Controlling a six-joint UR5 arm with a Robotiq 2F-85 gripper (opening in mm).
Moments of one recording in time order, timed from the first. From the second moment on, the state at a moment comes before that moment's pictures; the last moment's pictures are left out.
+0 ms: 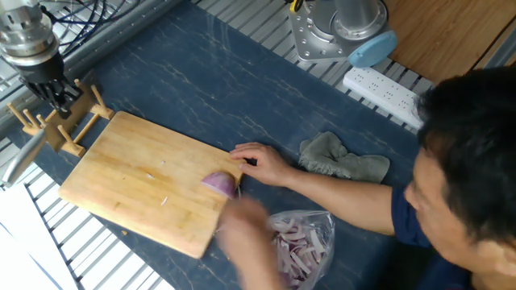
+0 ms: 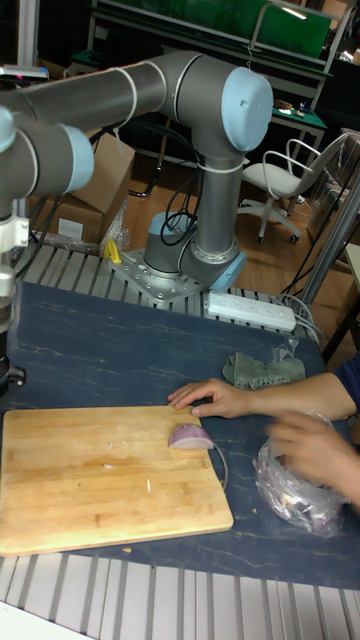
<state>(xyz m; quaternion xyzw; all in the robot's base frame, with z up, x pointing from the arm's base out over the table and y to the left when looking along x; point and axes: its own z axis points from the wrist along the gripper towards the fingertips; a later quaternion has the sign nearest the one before) 0.665 -0.245 0.086 -0.13 0.99 0.01 0.07</state>
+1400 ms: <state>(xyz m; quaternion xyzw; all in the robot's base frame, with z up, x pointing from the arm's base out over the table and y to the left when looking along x) 0.660 -0.245 0.069 -0.16 0.98 0.02 0.06</state>
